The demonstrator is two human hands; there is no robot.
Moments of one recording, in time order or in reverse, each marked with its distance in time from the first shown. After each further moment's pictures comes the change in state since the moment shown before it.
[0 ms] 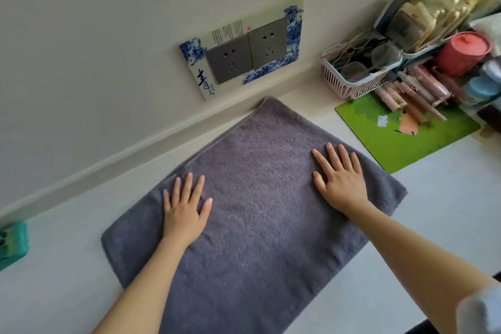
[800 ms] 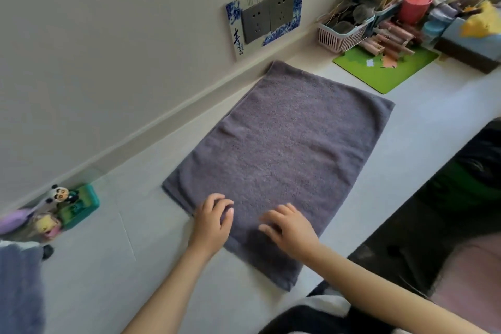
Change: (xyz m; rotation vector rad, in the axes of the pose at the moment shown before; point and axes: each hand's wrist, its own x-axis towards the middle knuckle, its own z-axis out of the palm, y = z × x) left_hand -0.182 -0.110 0.013 -0.452 0.185 0.360; right_hand -0.276 -0.257 0.030 0.506 0.016 -0.216
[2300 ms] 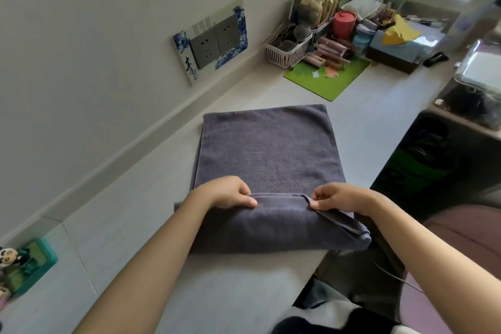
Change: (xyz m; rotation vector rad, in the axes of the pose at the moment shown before) left_hand 0.122 0.132 -0.049 0.107 -0.972 0.113; right_hand -0.021 0.087 -0.152 0.362 -0.476 0.496
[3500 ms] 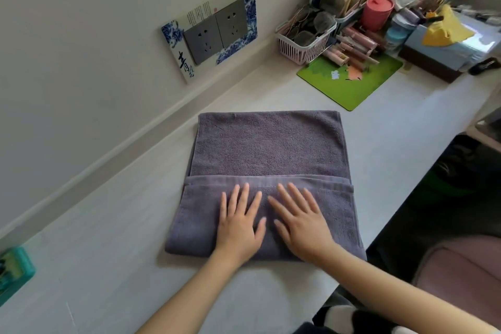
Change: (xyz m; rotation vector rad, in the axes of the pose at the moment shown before) left_hand 0.086 -0.017 0.089 0.306 0.787 -0.022; right_hand 0.095 0.002 0.046 -0.676 0.681 -0.328
